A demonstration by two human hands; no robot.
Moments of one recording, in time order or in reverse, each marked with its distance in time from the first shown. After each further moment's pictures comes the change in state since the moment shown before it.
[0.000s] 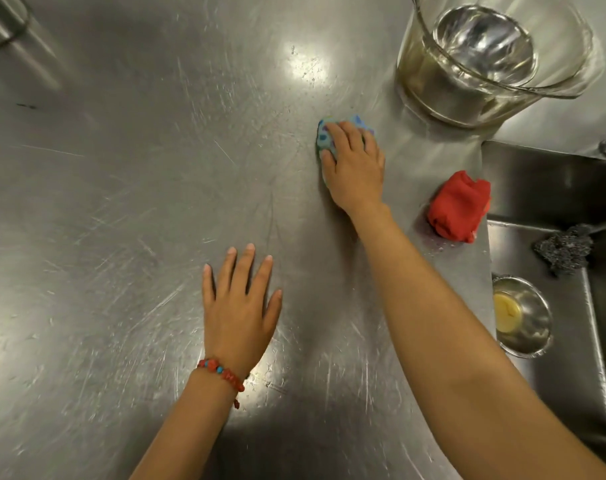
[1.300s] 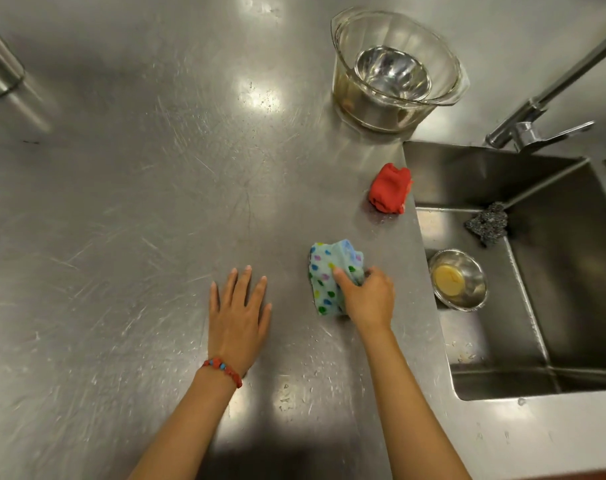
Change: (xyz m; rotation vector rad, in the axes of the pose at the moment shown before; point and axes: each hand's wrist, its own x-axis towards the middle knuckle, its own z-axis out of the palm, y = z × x) left_hand -0.057 0.002 -0.011 -0.084 -0.018 0.160; right_hand -0.230 0.002 -0.049 0.459 0.012 0.806
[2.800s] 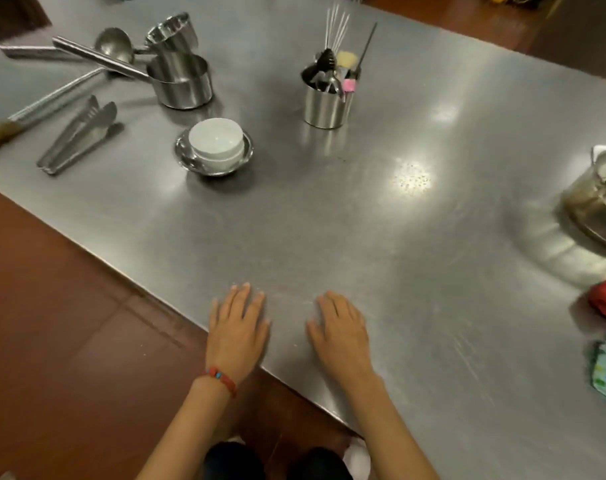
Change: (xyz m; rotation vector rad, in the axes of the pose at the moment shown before) left_hand -0.229 -0.221 -0.140 0.007 0.207 -0.483; right_hand -0.289 -0.092 0.173 -0.434 -0.375 -1.134
